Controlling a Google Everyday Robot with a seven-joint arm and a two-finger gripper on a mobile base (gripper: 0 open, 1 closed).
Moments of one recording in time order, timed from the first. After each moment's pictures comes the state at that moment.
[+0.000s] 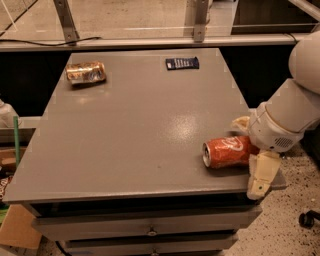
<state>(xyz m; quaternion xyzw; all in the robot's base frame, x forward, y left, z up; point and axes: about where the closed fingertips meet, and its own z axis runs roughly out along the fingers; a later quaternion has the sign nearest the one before) 0.433 -0.199 0.805 -0.67 0.73 0.09 0.11</state>
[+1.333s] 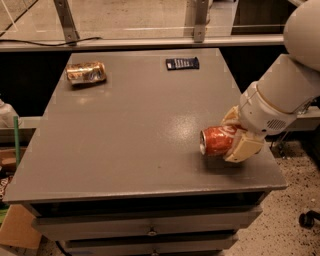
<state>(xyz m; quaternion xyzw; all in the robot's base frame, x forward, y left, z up) 0.443 -0.163 0.850 -0.70 0.70 0.08 0.14</state>
